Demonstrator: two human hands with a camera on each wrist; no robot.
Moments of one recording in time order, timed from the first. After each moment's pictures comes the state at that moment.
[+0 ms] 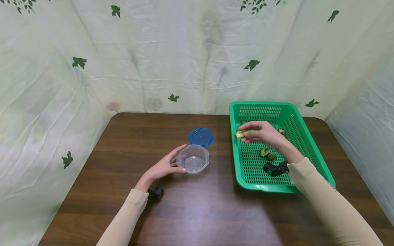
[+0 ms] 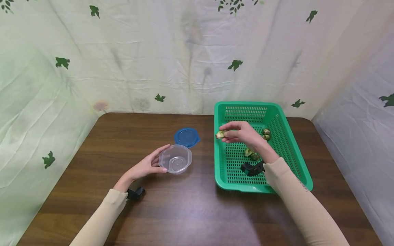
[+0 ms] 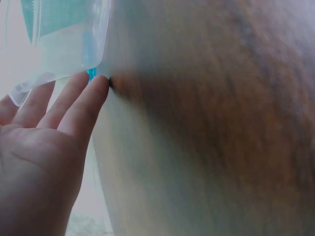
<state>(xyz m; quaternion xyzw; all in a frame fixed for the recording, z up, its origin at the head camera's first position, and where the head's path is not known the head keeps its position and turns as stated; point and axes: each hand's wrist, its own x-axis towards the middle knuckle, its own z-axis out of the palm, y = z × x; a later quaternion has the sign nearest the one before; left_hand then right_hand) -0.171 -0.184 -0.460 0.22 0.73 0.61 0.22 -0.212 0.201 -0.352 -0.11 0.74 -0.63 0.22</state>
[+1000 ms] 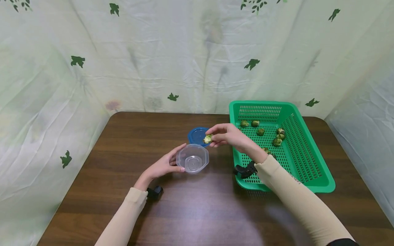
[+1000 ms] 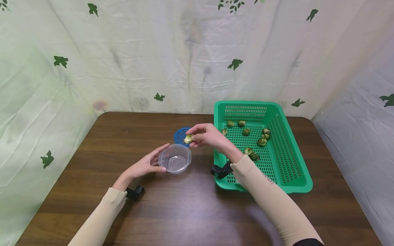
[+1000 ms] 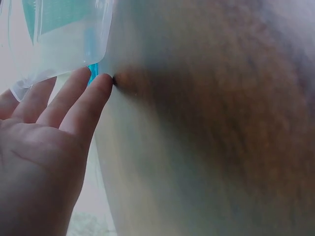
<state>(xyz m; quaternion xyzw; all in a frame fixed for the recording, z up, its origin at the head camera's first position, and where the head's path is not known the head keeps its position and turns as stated) -0.173 -0.184 -0.457 0.22 0.74 0.59 0.23 -0.210 0.105 -0.356 -0.16 0.71 -0.64 0.24</state>
